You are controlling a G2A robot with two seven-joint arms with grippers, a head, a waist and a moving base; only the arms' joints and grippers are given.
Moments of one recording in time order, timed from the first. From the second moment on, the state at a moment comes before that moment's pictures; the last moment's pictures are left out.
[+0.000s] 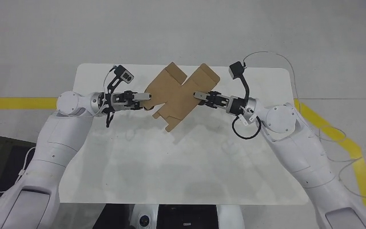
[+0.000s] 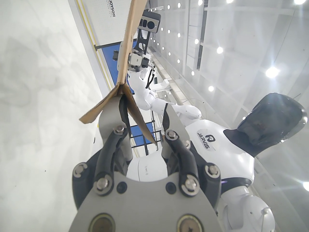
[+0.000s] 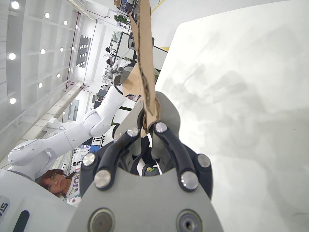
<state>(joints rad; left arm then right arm) 0.72 -0.99 -1.05 -1.05 -0.88 -0.36 -1.46 -0.84 -1.07 0.99 -1.52 0.24 -0.23 0.74</state>
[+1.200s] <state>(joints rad) 0.70 -1.00 -1.10 -1.10 -0.71 -0.37 -1.45 -0.88 -1.06 1.13 -1.53 0.20 -0.19 0.83</state>
